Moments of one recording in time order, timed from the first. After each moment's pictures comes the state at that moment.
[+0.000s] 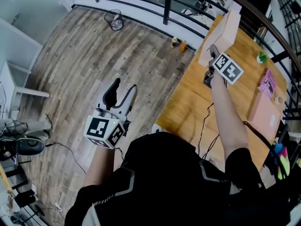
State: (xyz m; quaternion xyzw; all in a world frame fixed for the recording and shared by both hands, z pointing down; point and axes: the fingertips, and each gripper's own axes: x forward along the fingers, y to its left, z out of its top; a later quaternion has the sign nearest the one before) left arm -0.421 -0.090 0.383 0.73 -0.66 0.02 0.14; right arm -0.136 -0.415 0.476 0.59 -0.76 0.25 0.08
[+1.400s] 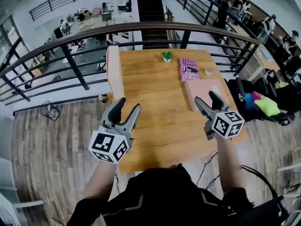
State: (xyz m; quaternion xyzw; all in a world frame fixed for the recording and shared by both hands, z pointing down) left arm -0.108 -0.205 0.290 0.93 -0.35 -0.03 0.06; right arm 0.175 -0.181 0.327 0.62 -0.77 0.12 0.04
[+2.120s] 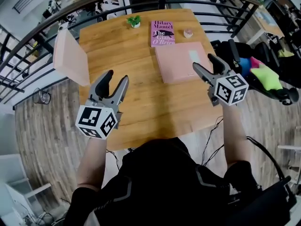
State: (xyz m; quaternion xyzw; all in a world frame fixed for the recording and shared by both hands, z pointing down) left arm 0.109 -0.211 0.338 0.93 -0.34 0.06 0.07; right arm 0.403 -0.186 0.375 0.59 -0.79 0.12 0.09
